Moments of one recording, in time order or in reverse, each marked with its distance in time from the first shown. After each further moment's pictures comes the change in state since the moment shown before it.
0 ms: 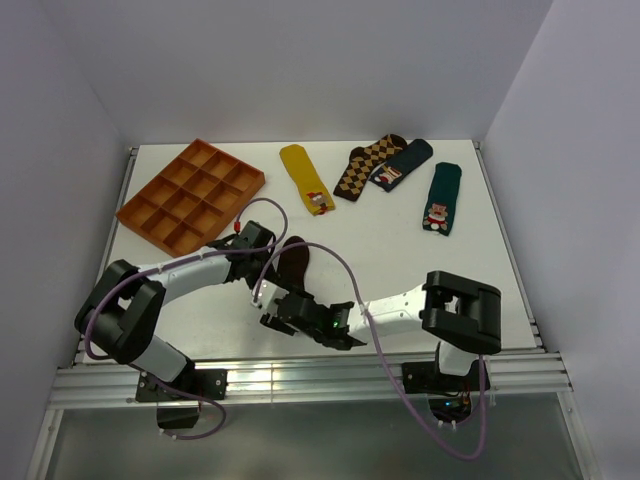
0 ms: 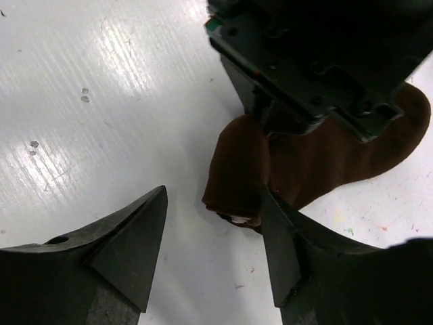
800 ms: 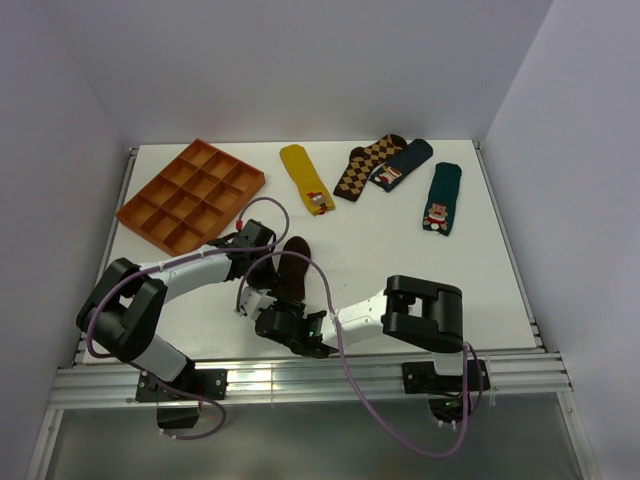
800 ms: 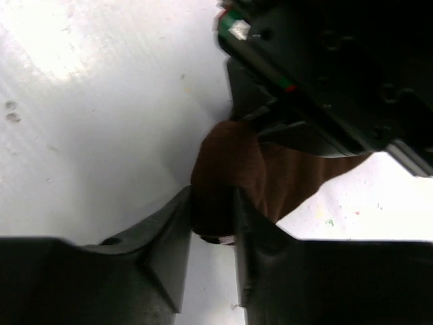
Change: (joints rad) left arm 0.005 0.013 0.014 -0.008 0.018 0.035; right arm 0.065 0.216 0.148 -0.069 0.264 -0.020
